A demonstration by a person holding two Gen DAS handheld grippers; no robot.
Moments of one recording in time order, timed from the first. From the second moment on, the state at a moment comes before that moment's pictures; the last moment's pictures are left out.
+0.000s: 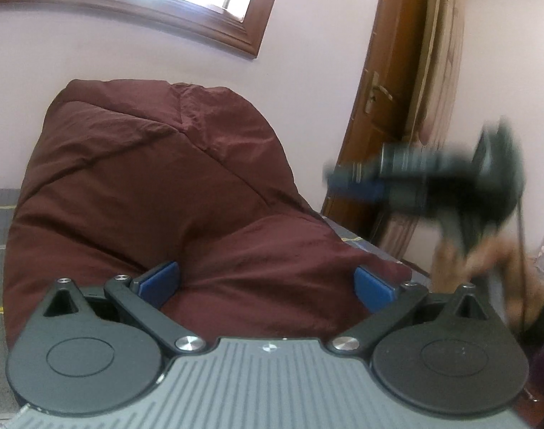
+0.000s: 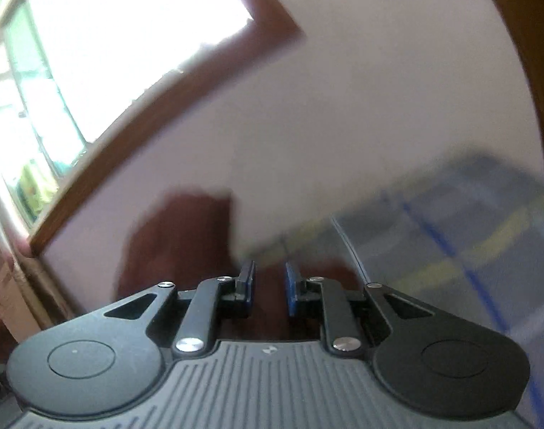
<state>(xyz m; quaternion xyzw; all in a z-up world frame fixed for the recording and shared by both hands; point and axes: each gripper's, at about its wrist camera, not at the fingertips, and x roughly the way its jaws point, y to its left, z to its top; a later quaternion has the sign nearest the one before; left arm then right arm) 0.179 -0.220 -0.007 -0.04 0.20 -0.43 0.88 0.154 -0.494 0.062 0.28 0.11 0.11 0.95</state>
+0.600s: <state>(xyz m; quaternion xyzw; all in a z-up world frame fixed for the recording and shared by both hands) 0.163 -0.198 0.008 -0.05 0.17 -0.44 0.88 0.295 -0.385 0.074 0.13 0.29 0.10 0.94</state>
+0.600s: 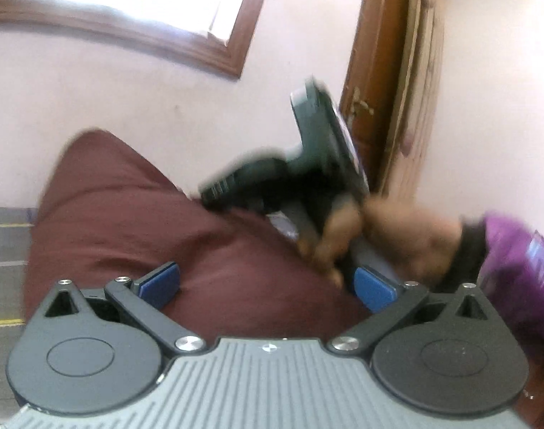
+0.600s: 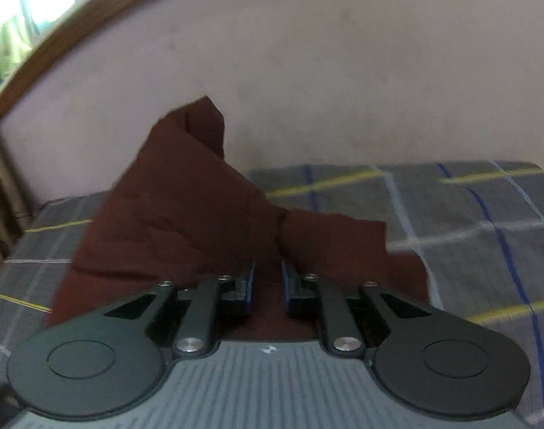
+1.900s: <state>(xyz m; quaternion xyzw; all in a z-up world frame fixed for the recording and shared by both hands) 0.233 -0.211 -0.003 -0.02 0.25 -0.26 0.93 0.257 -0.425 -0.002 0.06 0.21 0.05 0.97</state>
